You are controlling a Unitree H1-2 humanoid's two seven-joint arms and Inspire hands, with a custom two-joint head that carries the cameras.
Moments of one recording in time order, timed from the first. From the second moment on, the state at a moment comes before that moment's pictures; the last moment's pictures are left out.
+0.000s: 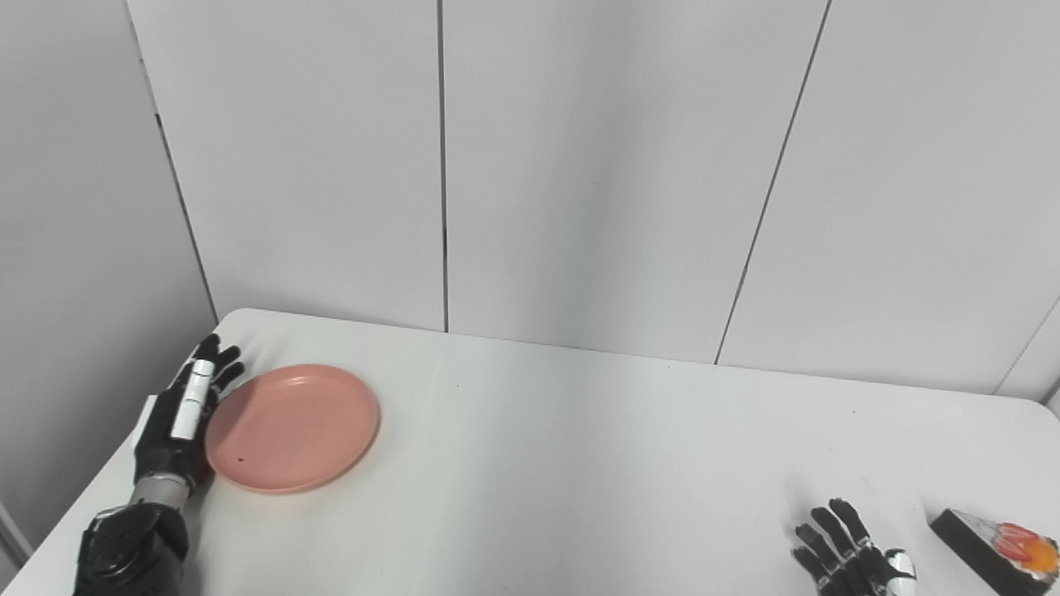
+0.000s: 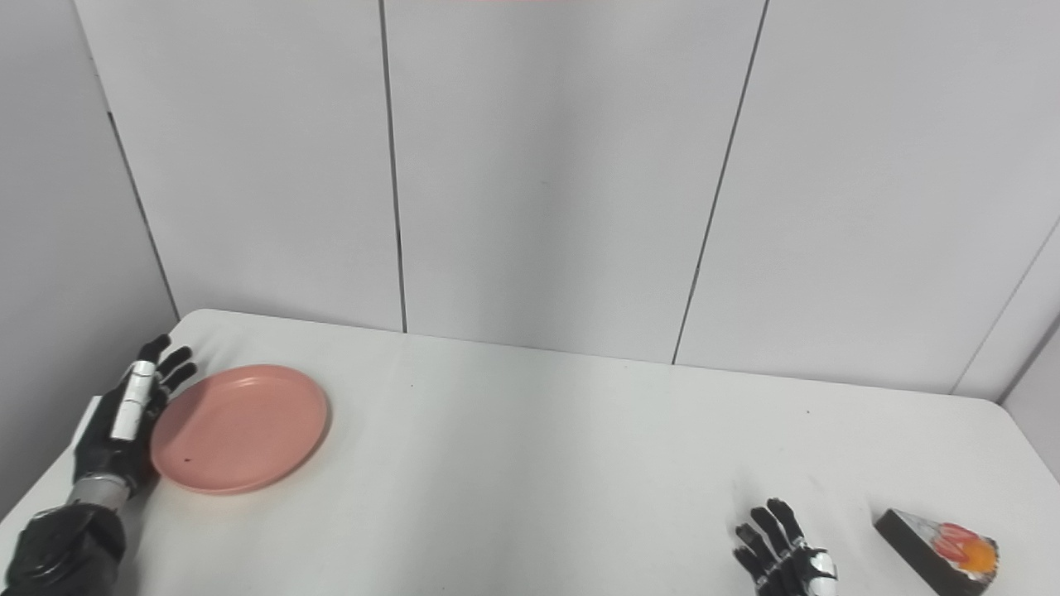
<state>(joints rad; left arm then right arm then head) -0.52 0.38 0.35 0.68 -0.37 -0.18 -0.14 -0.05 -0.09 -0.13 -0.03 0.33 -0.05 0.15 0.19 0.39</state>
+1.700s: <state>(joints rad) -0.51 0.13 0.13 0.53 -0.15 -0.17 -0.02 -0.05 -0.07 -0.11 -0.03 0.25 -0.05 0.12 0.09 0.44</state>
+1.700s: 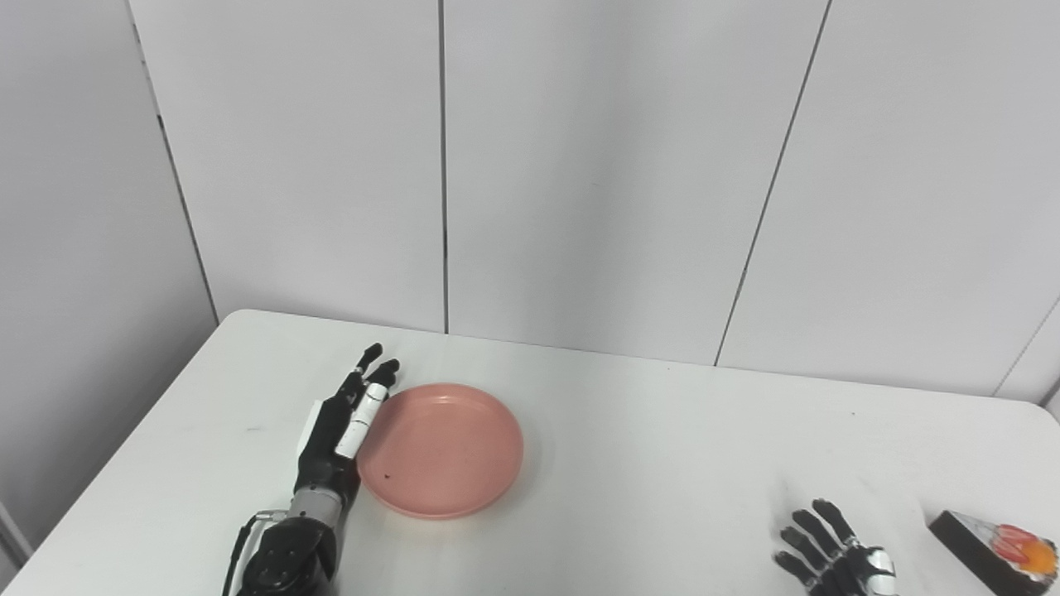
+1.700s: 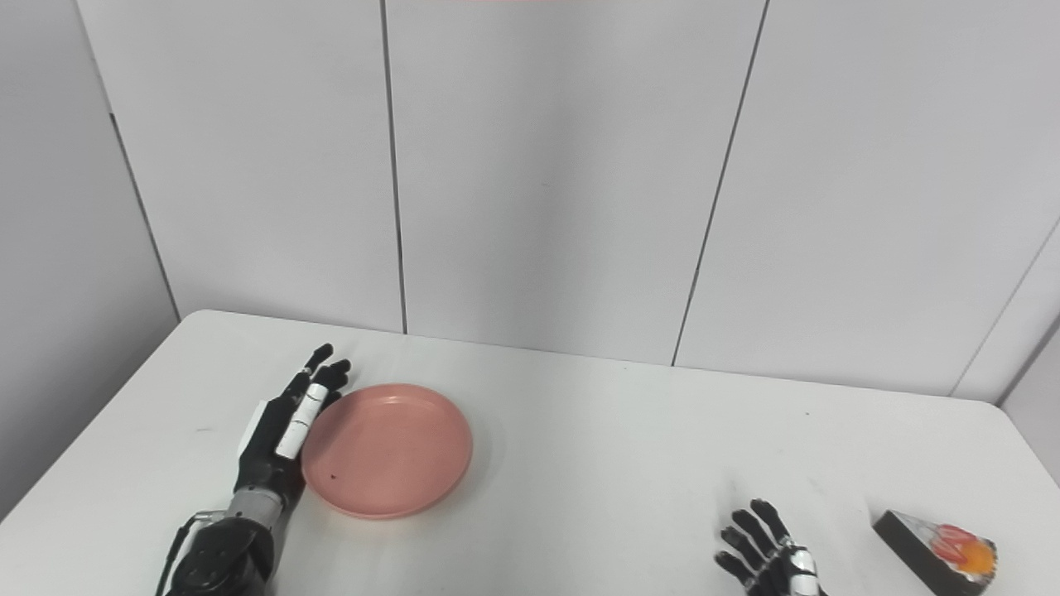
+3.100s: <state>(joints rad) -0.56 -0.03 0.10 0.52 -0.23 -0.06 -0.09 -0.02 0.08 0.01 -0.11 0.08 0.00 -0.01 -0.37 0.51</state>
